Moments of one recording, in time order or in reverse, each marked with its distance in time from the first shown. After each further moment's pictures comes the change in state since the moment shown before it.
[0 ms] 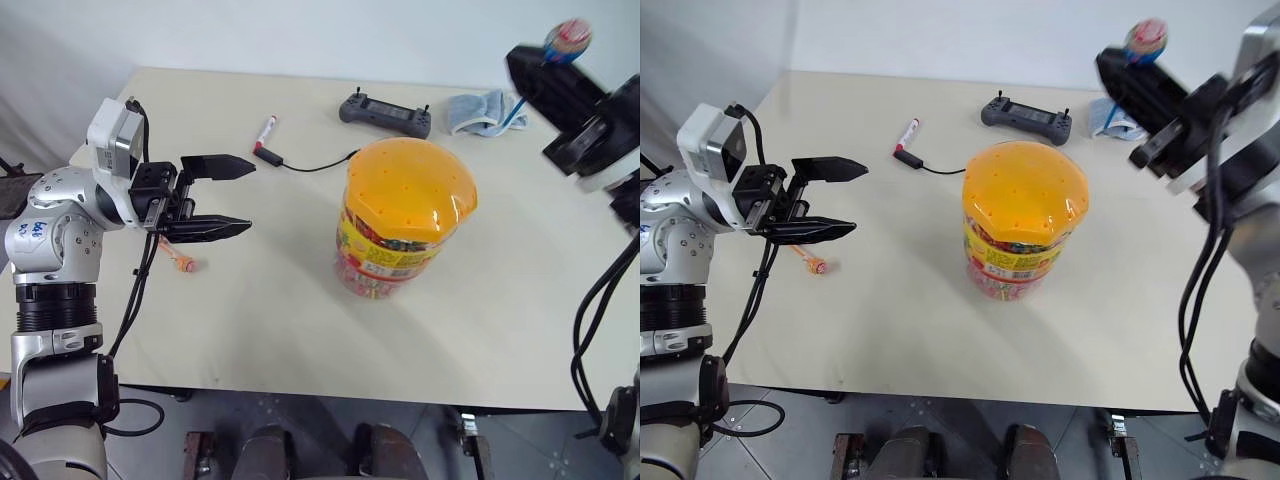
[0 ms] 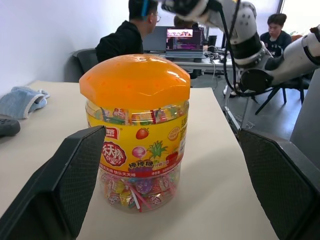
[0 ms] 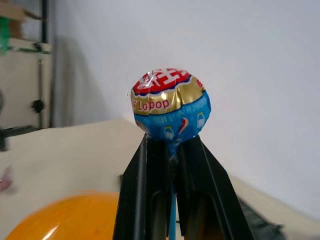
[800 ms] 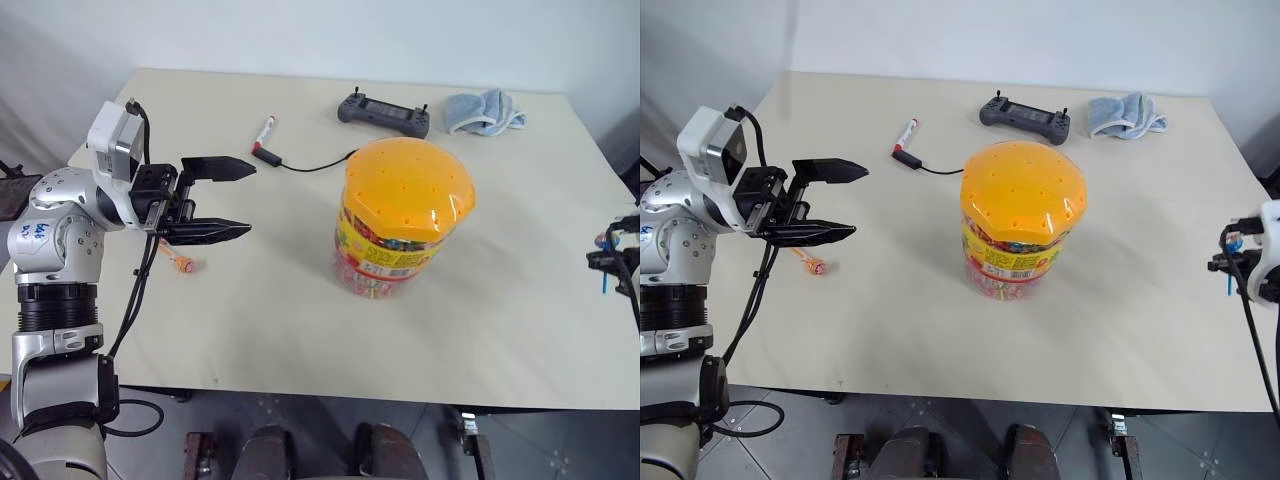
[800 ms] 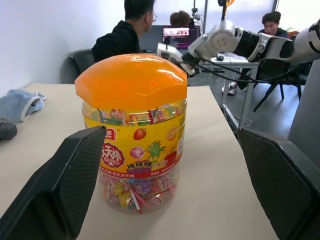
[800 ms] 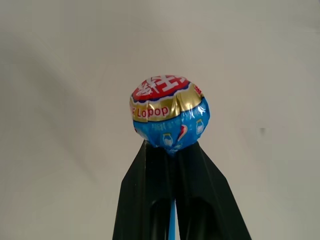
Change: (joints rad) left arm 0.006 0.001 -0.008 0.005 0.000 -0.028 -0.003; right arm 0.411 -0.183 0.034 0.529 -0.397 0.332 0.014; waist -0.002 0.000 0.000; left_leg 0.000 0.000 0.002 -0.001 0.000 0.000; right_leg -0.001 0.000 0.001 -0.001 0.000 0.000
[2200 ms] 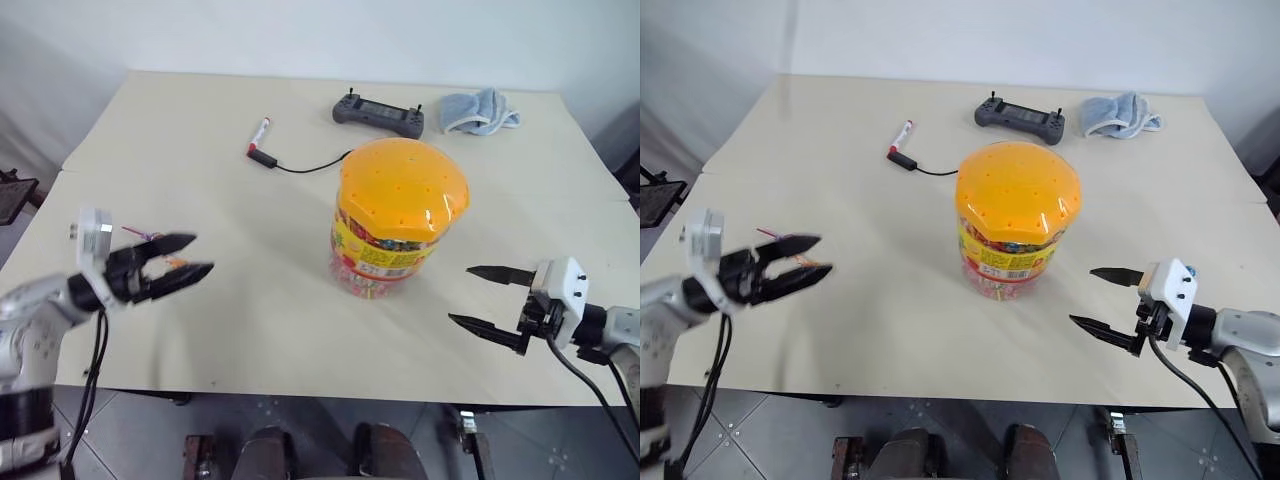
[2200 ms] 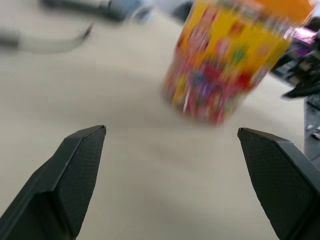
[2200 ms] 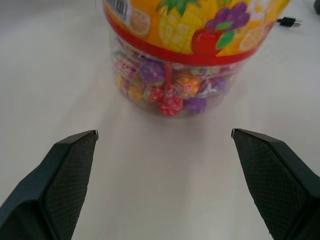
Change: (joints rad) left arm 0.733 0.032 0.311 -0.313 -0.079 0.195 0.425; right arm 0.262 0.244 0.115 -0.226 -0.104 -0.842 0.762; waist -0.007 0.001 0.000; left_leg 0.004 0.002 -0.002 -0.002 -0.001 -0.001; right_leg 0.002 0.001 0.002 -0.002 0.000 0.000
